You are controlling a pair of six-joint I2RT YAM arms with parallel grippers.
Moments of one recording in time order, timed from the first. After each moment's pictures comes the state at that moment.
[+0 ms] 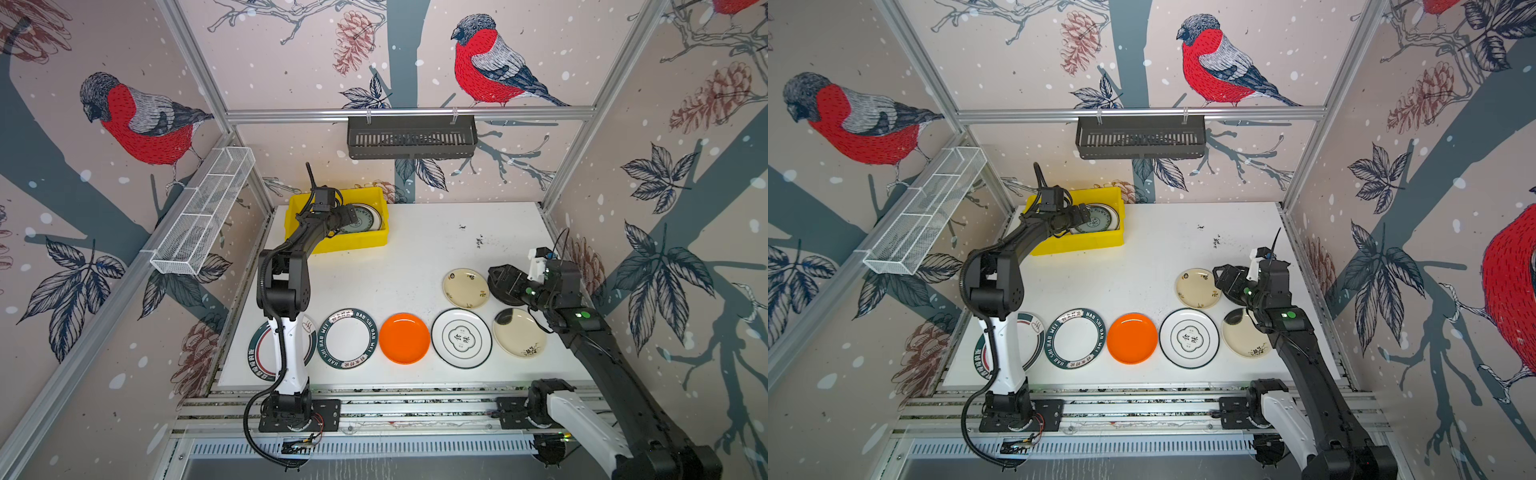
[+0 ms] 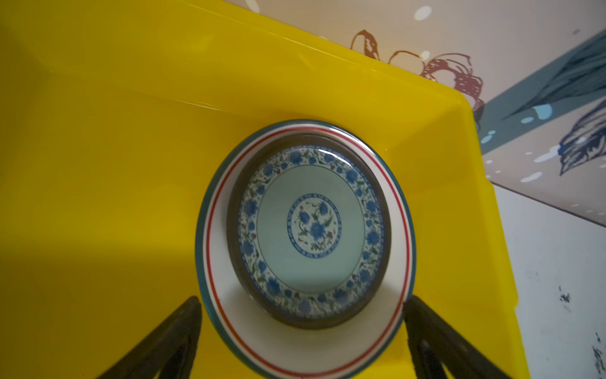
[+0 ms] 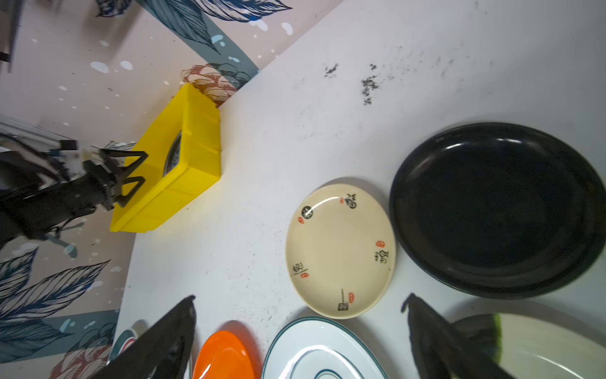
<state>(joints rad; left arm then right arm) -0.10 2.10 1.69 -0.31 0.09 -0.41 0.08 0.89 0.67 -0.40 -0.30 0.57</state>
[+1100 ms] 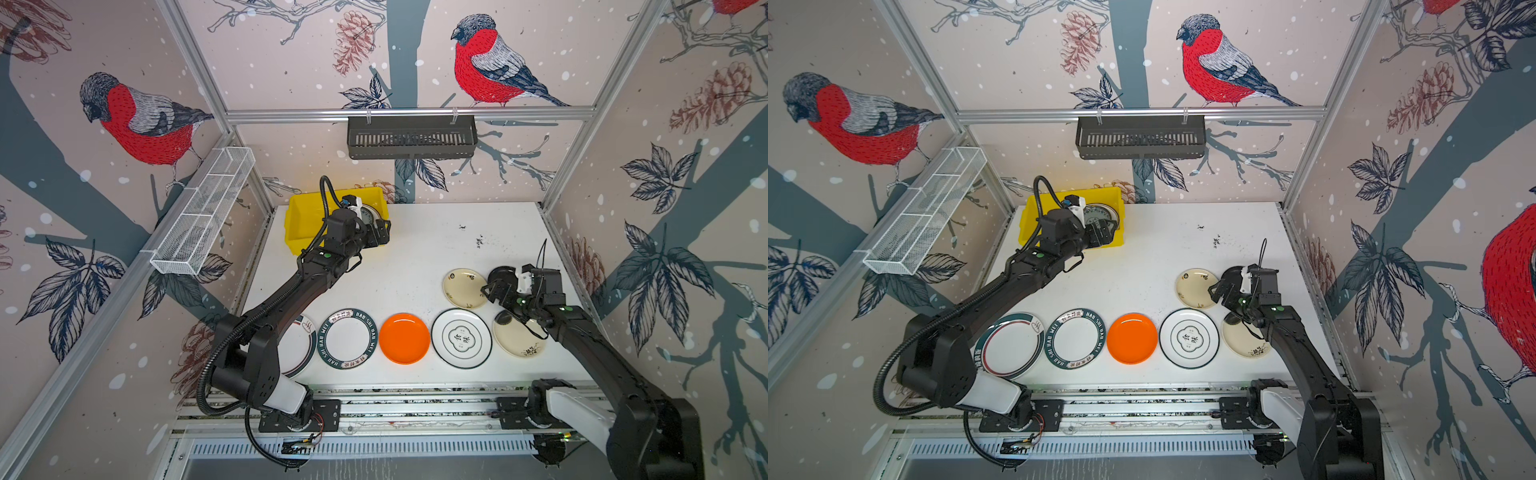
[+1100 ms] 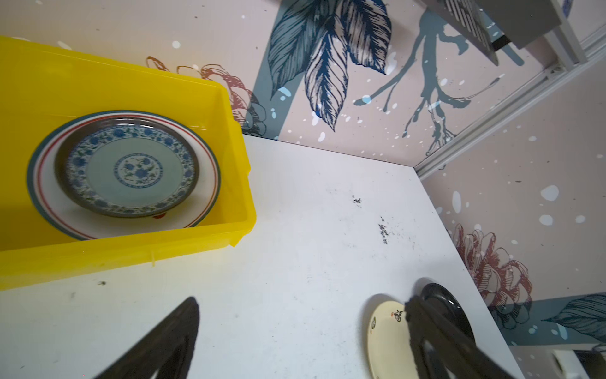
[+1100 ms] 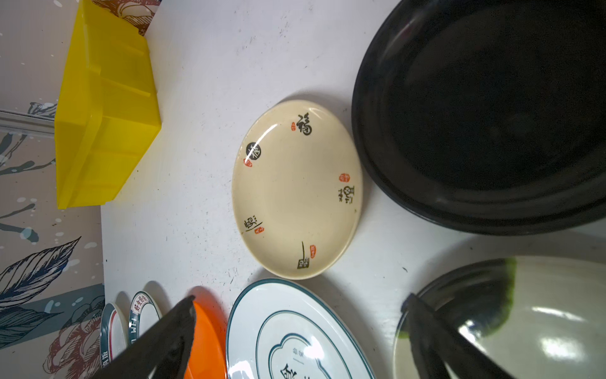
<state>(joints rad) -0.40 1.50 1.14 -0.03 0.11 -0.50 0.06 1.04 0.55 -0.36 -0.41 0.59</state>
